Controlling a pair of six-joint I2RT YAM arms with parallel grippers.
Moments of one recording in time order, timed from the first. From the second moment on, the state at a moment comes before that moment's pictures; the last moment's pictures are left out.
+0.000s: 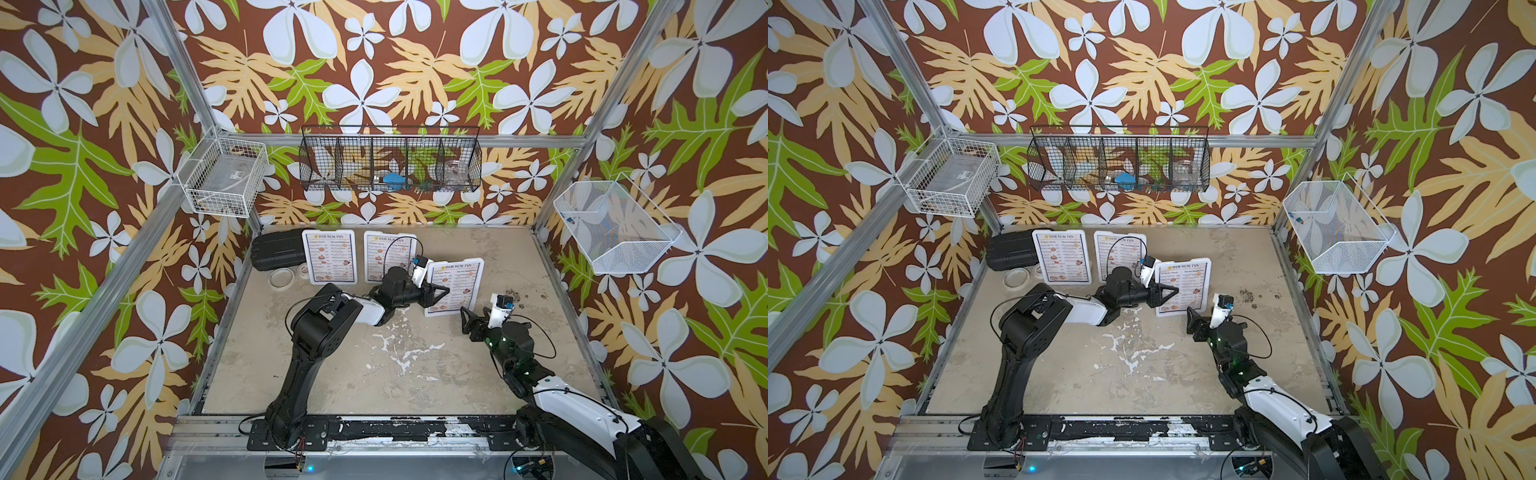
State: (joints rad) left arm -0.68 2.19 1.22 0.80 0.56 -0.51; right arm 0.38 0.95 0.15 0.53 0.13 0.37
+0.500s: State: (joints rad) left arm -0.69 2.03 1.12 0.71 0.46 -0.50; right arm 0.38 0.99 0.14 0.55 0.11 0.37
